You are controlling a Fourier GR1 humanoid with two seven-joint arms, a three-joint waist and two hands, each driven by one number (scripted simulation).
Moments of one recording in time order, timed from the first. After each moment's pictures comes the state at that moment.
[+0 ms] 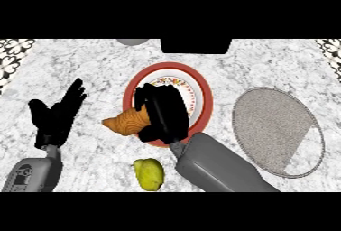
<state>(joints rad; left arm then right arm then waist) -0.19 0.24 0.04 -1.40 0.07 0.03 0.18 -0.75 -0.01 0.73 -1.25 0.75 -0.48 0.52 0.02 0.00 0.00</state>
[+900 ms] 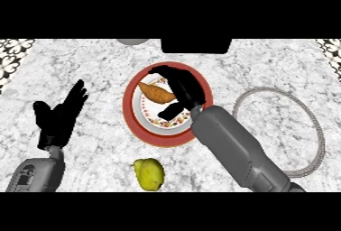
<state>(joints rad) -0.19 0.22 0.04 -1.38 0.04 0.03 0.16 -0.86 -0.01 0.49 -0.79 0.45 -0.32 -0.03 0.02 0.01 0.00</state>
